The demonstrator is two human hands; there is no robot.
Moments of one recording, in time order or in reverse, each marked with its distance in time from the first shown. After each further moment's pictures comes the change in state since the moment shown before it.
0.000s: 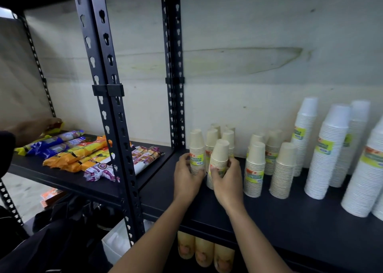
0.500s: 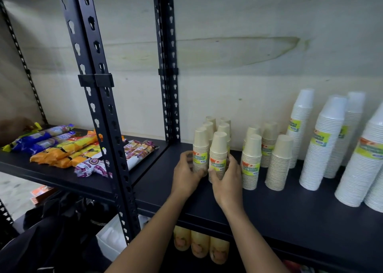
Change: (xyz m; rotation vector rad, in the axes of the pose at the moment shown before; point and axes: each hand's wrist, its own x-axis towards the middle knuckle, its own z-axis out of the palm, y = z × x) left_hand -0.001 -0.001 0.005 -0.008 -0.159 0.004; right_hand -0.010 0.024 0.000 -0.137 0.043 -0.044
